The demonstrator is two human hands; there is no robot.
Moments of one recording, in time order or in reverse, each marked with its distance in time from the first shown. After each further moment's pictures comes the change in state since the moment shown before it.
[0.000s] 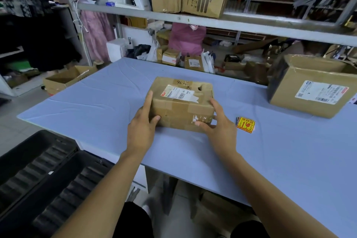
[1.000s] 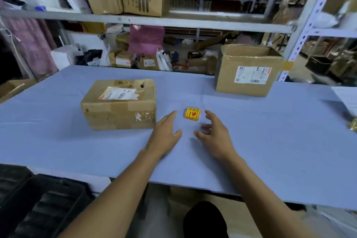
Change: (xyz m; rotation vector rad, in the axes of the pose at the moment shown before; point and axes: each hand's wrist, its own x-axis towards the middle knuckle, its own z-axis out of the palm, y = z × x) left_hand -0.042 0.133 0.128 -0.063 -0.550 0.139; right_hand -0.042 0.076 -0.124 -0.017 -0.016 0.221
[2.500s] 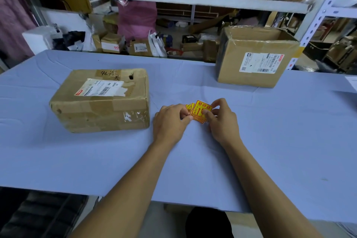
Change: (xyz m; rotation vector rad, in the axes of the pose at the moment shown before) left_hand 0.057 0.005 0.028 -0.024 0.180 -0.001; right_hand 0.061 0.016 0.007 -0.036 0.157 0.061
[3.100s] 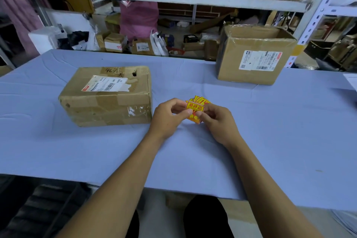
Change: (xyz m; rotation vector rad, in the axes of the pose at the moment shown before) left_hand -0.011 -0.004 -0.019 -0.550 -0.130 -0.037; right_hand -0.022 -0.008 -0.011 0.136 -0.209 -0.174
